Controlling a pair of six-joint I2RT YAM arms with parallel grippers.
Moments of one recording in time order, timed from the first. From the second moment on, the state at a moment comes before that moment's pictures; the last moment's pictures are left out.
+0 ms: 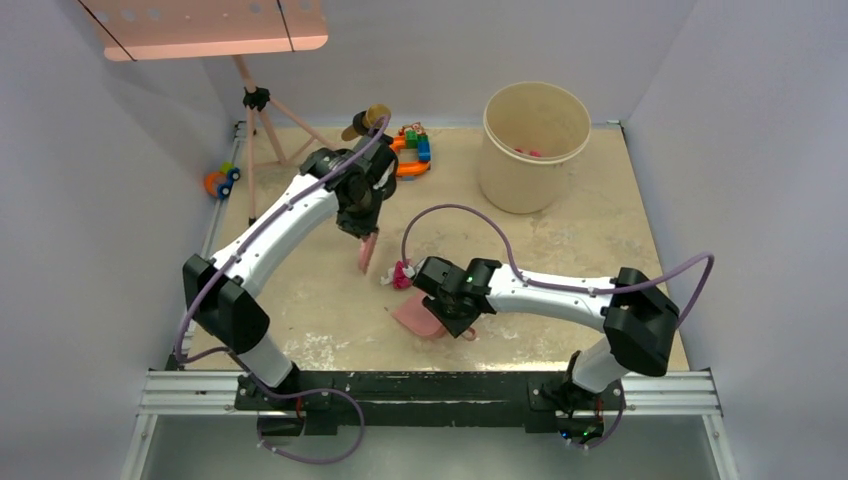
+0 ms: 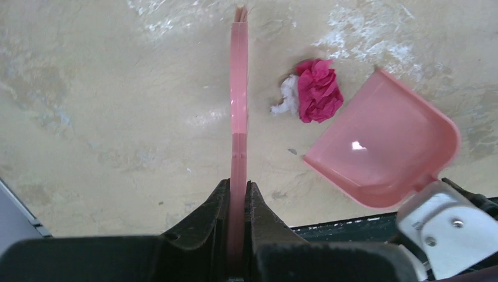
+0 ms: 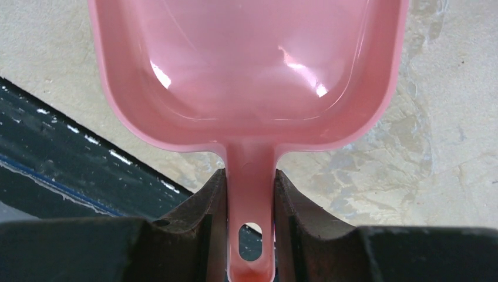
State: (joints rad) left arm -0.58 1.61 1.61 -1.25 -0.18 -0.35; right arm 1.10 1.53 1.03 -0.80 0.12 0.32
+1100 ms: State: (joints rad) left arm -0.59 1.89 1.86 -1.35 0.19 -0.18; right arm 1.04 1.59 1.10 -0.69 0.14 0.20
